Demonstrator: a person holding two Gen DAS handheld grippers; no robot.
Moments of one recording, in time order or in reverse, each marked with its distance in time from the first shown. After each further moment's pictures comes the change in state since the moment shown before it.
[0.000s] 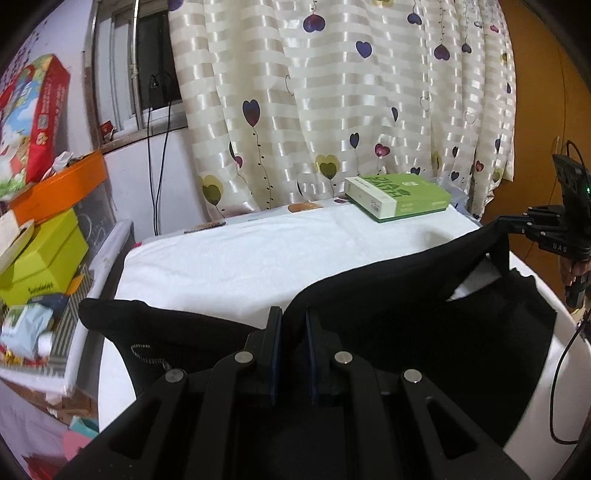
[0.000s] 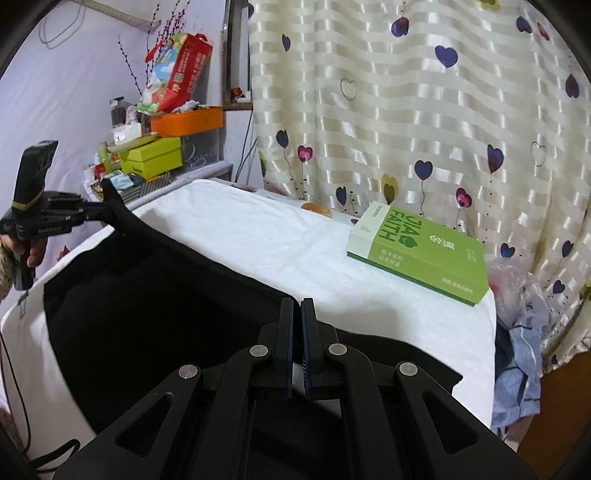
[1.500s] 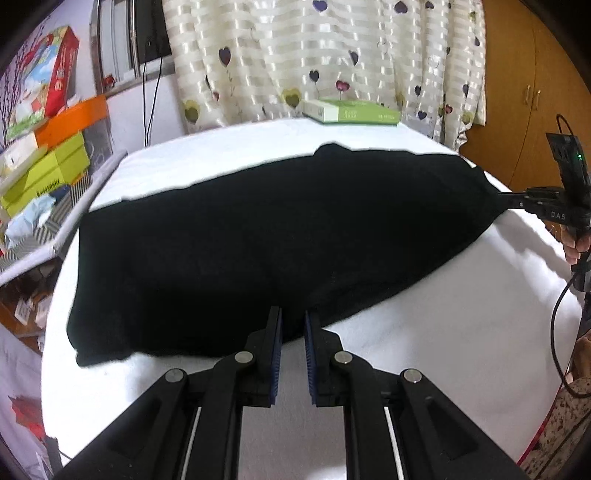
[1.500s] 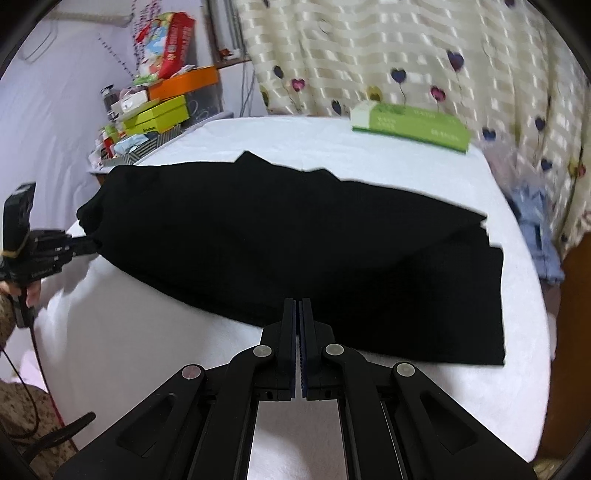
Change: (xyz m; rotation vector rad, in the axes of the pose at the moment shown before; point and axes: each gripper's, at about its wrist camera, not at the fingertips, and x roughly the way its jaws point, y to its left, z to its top) left arm -0.073 -0.082 -0.162 -0.005 0.156 -0.012; right arm -0.061 0.044 -0.149 0.193 0.171 0.009
